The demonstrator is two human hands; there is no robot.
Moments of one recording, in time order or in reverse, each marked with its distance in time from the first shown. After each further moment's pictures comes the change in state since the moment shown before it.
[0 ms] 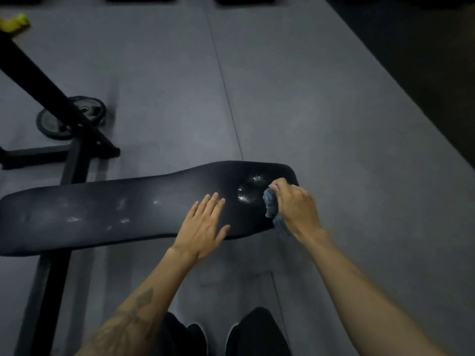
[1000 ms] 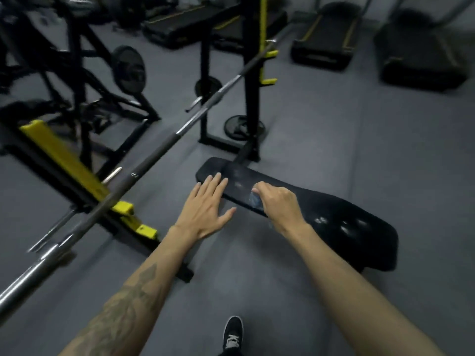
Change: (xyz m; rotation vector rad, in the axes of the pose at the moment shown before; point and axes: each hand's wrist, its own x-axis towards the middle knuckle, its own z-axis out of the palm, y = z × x) left_hand -0.448 -0.038 -0.278 0.005 0.264 -0.608; right_hand -0.059 -0.423 -0.167 0.317 -0.103 -0.686
